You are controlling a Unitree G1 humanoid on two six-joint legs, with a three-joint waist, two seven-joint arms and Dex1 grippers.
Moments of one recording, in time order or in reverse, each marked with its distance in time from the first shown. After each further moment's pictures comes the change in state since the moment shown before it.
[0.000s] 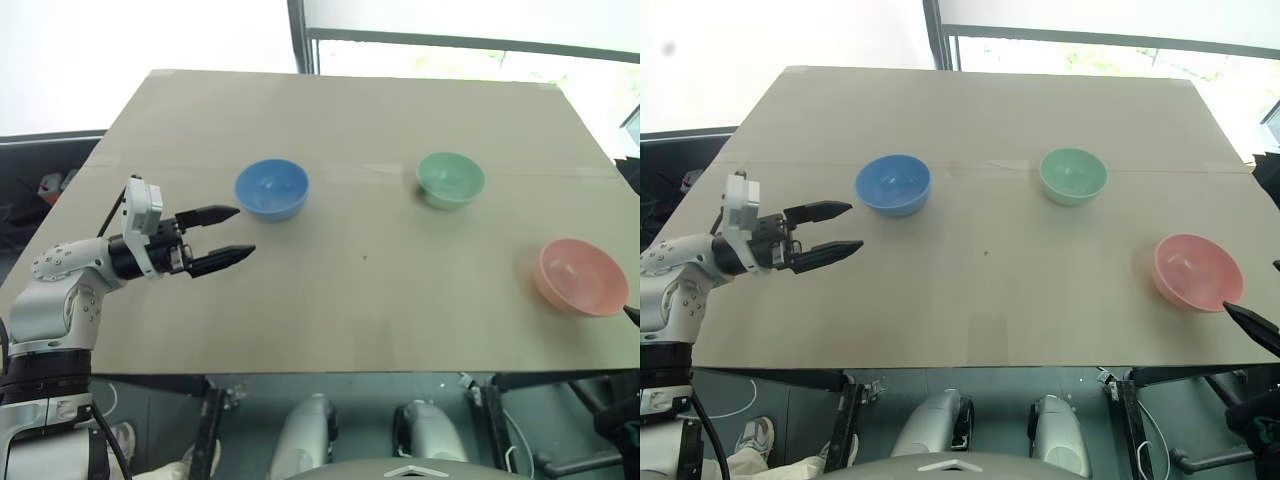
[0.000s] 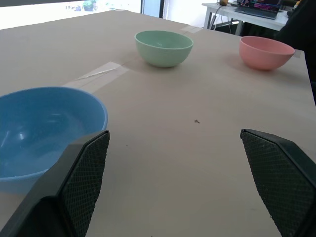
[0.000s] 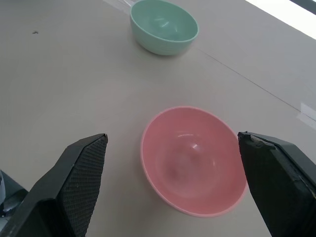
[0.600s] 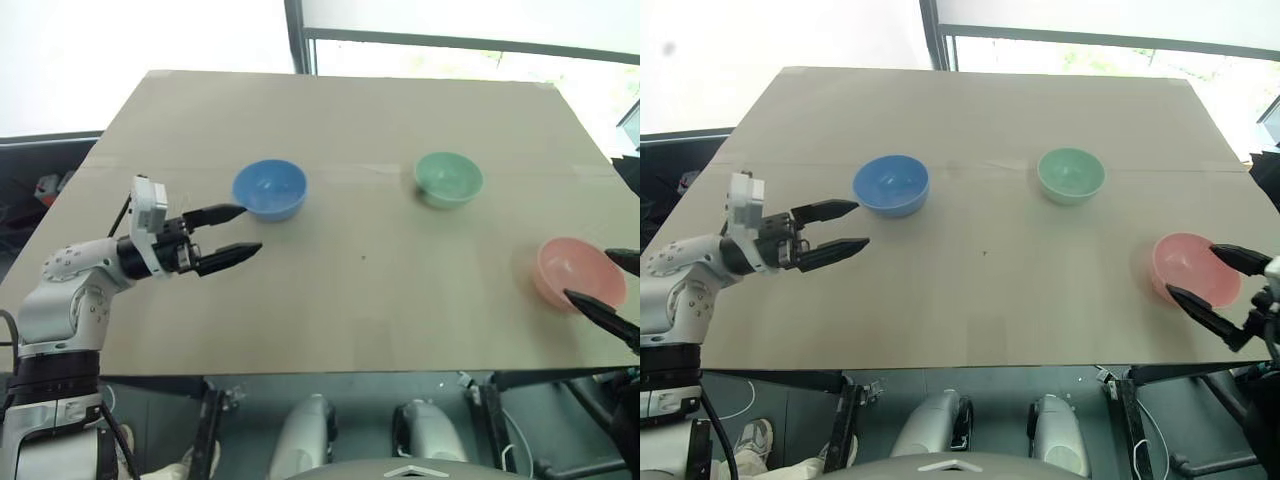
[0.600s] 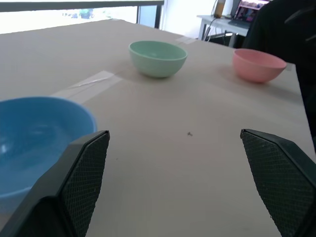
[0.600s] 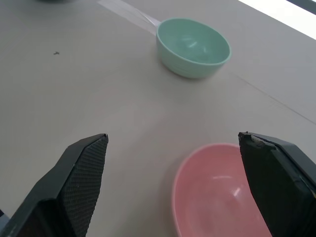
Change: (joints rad) left arm -0.007 -0.059 0.008 -0.050 -0.037 0.051 0.024; right arm -0.243 0.006 0.322 -0.087 -0.075 0.050 -0.158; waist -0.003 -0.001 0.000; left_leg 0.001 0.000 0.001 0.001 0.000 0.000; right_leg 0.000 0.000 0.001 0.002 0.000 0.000
